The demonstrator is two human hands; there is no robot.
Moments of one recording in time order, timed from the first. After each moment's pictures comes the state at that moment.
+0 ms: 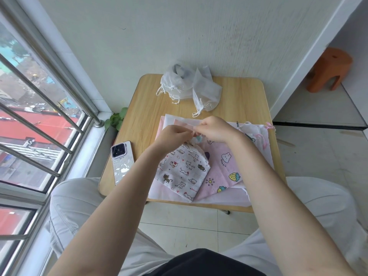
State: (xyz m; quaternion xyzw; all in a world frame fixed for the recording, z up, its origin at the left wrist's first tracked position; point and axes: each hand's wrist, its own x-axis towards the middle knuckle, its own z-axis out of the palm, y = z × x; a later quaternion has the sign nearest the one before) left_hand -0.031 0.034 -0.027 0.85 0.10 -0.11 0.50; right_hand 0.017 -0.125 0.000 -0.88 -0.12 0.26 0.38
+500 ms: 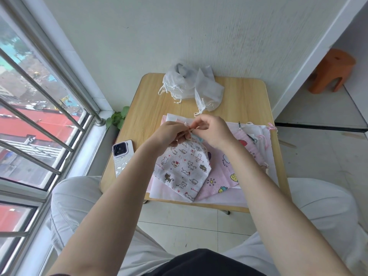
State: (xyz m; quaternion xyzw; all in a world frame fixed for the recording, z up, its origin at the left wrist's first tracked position) left_hand -0.028 0.048 -0.017 0.75 0.11 -0.18 0.62; right_hand 0.010 -0.117 -0.024 -0.85 -0.17 0.12 0.49
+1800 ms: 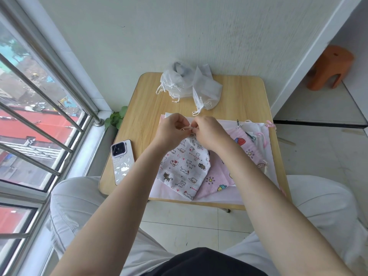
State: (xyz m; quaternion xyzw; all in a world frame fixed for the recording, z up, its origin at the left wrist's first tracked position) left_hand -0.028 0.033 -0.027 0.86 0.08 0.01 0.51; right_hand 0.005 -0.106 -0.014 -0.94 -0.20 0.10 0.25
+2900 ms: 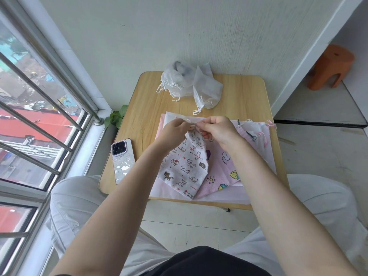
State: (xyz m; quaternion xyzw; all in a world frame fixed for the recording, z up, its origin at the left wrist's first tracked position) left_hand -0.024 0.032 -0.032 0.81 0.14 -0.10 0.56; right_hand 0.021 -0.124 -0.041 -0.73 0.04 0.21 0.65
